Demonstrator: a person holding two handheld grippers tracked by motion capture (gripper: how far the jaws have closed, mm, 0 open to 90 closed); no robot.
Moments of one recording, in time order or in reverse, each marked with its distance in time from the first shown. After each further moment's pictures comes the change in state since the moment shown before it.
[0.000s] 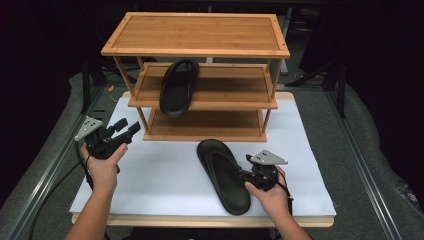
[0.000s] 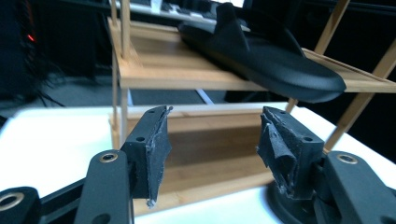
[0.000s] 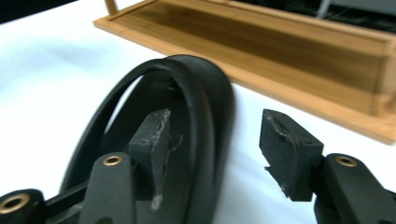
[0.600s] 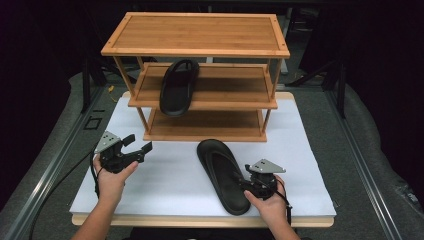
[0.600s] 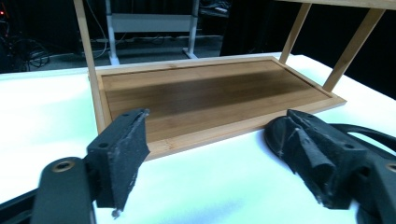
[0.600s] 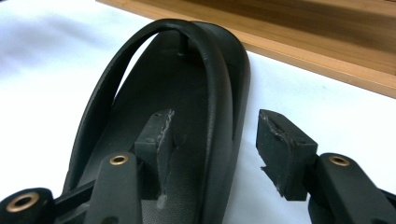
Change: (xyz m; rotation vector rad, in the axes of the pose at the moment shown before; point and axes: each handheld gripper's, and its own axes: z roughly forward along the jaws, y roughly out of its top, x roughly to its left) left arm -0.008 -0.047 0.008 0.144 -0.048 0.057; right arm 0.009 -0.022 -0.002 0.064 0.006 0.027
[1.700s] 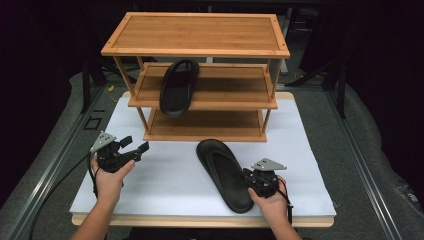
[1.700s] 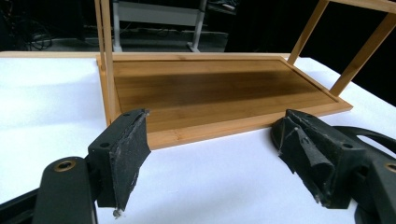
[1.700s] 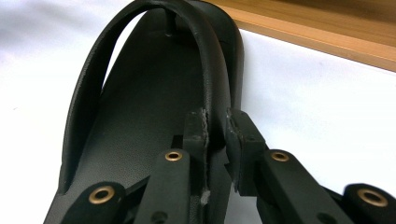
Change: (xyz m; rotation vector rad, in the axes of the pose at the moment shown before) left arm 0.012 -0.005 0.001 0.025 0.010 -0.074; right arm -0.009 -0.003 0.004 0.063 0.008 0.040
